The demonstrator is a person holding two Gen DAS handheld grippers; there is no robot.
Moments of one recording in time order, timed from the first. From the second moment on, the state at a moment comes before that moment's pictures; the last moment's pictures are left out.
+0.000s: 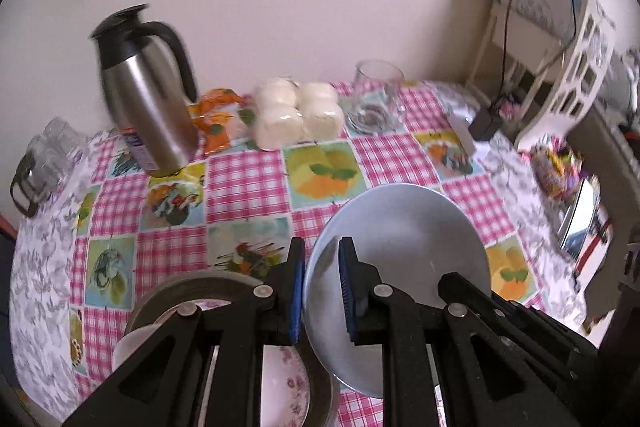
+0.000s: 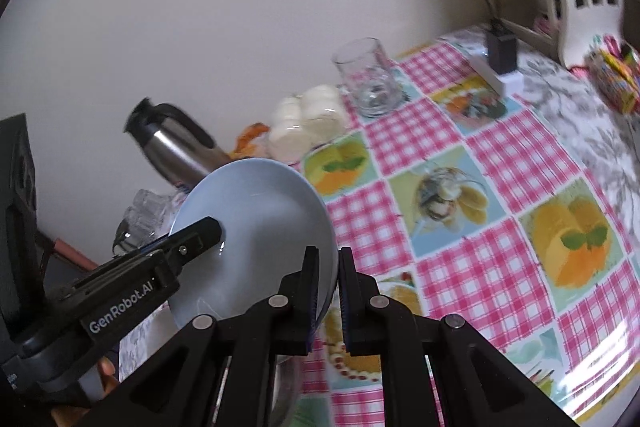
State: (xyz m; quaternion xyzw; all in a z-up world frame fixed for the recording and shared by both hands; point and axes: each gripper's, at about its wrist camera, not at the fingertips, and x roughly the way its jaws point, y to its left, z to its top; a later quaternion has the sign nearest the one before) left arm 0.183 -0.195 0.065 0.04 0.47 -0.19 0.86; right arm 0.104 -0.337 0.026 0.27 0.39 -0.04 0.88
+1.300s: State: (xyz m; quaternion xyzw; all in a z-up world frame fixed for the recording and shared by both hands) left arm 0.139 -0.010 0.043 -0.14 0.47 -0.11 0.87; right arm 0.130 -0.165 0.030 0.09 0.46 0.06 0.88
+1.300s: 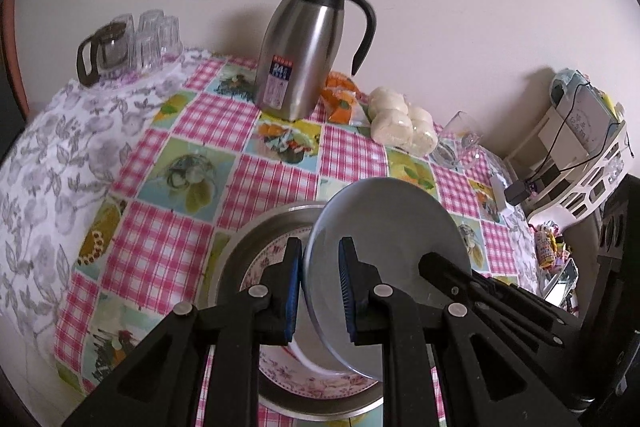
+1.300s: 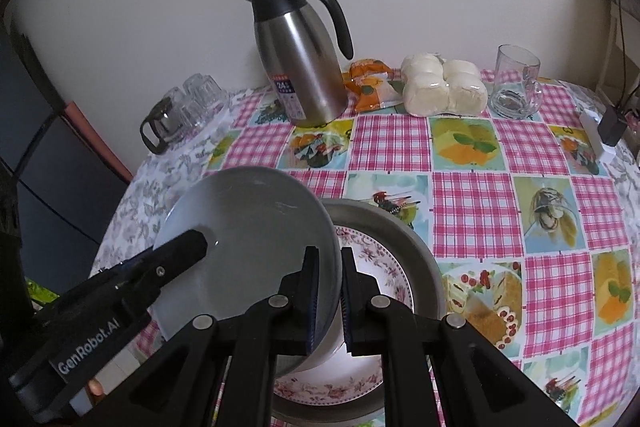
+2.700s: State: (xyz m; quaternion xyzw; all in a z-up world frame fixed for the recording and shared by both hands) left arm 0.152 0.016 0.014 -0.21 0.49 -0.13 0.84; right arm 0.139 -0.155 0.012 0.05 0.49 0.03 0.87
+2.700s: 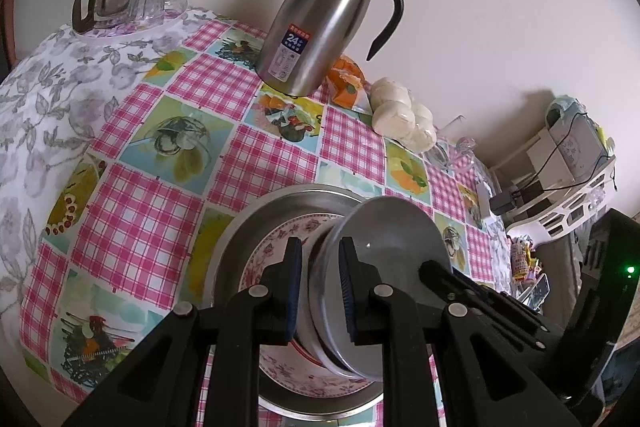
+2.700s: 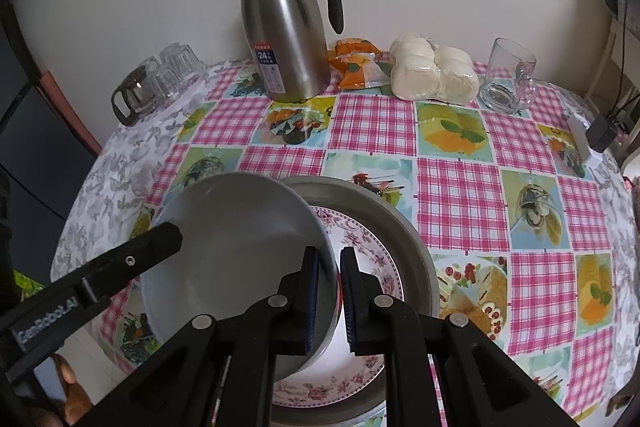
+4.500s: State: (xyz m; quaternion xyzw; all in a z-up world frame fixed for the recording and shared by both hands) left arm 0.158 0.027 0.006 -0.26 0.49 -0.14 0.82; right arm 0.131 -0.189 0.010 0.18 0.50 0.07 0.85
